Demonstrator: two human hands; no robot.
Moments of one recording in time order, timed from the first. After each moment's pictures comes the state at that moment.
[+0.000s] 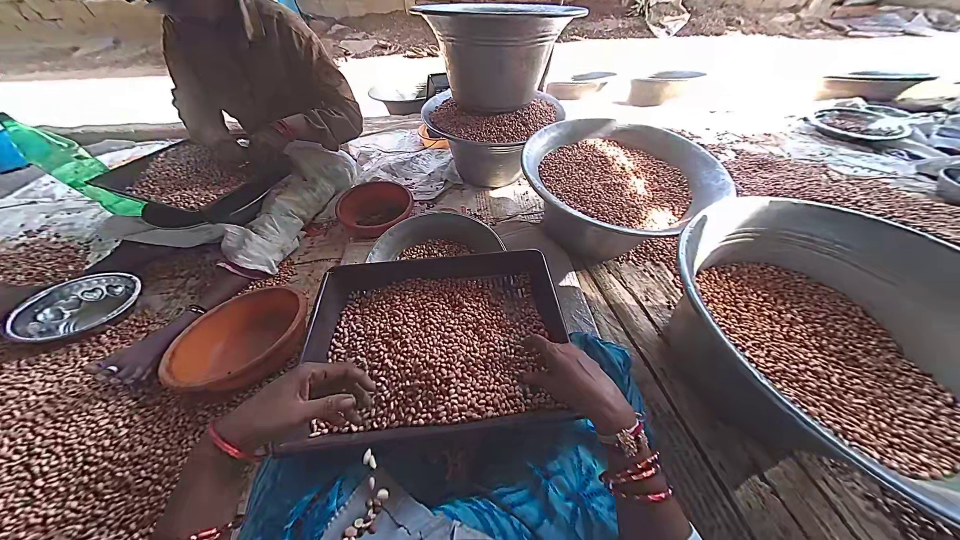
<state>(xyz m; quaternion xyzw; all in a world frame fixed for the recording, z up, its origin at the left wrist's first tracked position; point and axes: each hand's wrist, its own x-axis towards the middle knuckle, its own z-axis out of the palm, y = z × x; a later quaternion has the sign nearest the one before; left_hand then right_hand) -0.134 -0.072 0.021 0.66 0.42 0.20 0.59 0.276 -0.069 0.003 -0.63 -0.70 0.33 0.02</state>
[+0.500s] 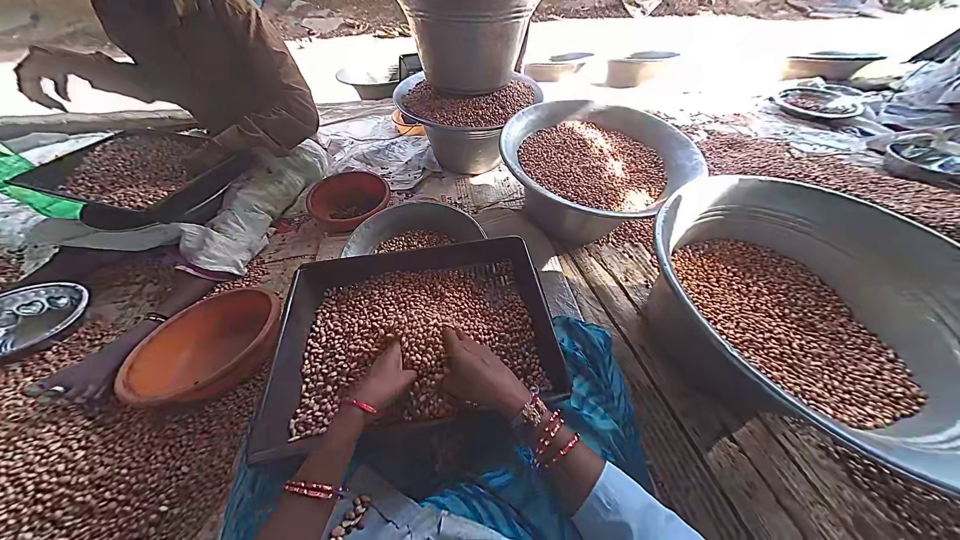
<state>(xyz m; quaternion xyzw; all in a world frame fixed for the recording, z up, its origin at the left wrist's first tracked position) 0.002 -0.051 -0.018 0.61 0.68 0.06 0.41 0.183 -0.057 -0.013 -0.53 -0.75 0.40 0.06</state>
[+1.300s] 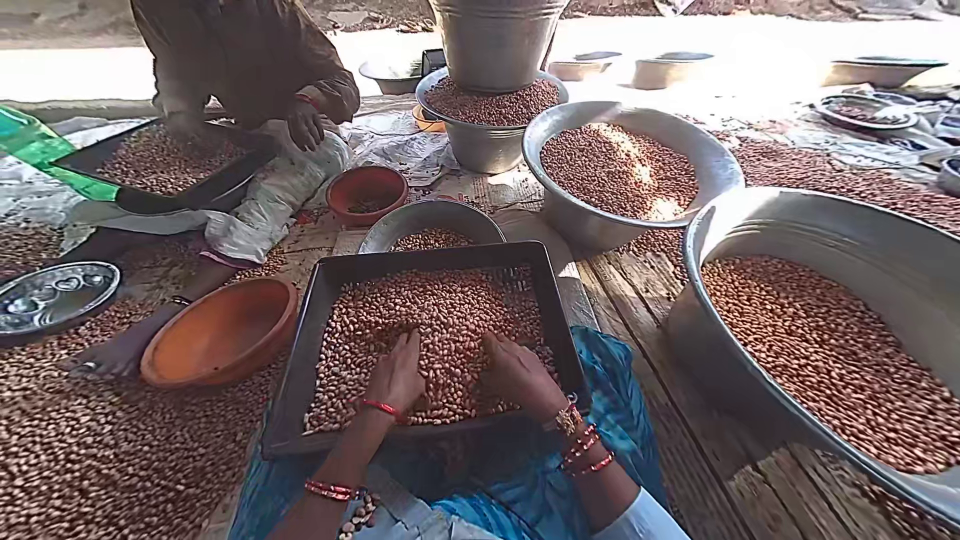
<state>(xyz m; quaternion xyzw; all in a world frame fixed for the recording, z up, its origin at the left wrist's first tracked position) 0.017 -0.045 -0.005 0.67 0.69 -0.10 0.26 0.207 -0.050 -0.017 -0.60 -0.72 0.34 -0.03</state>
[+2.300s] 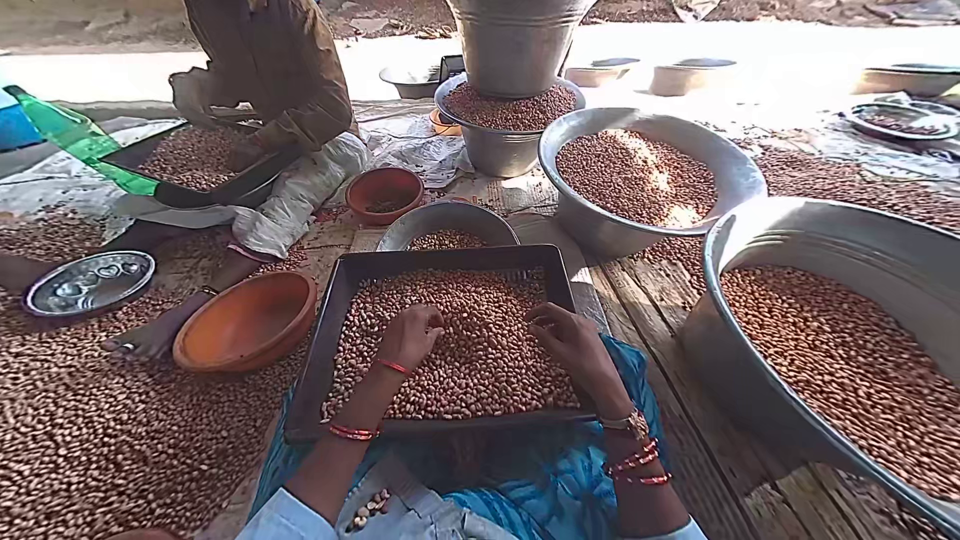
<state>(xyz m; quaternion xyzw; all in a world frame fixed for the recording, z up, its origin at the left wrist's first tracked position) -0.006 -0.005 -0.014 0.73 0.64 0.05 0.22 0.270 -0.048 -0.014 -0.57 -0.68 0.32 0.33</state>
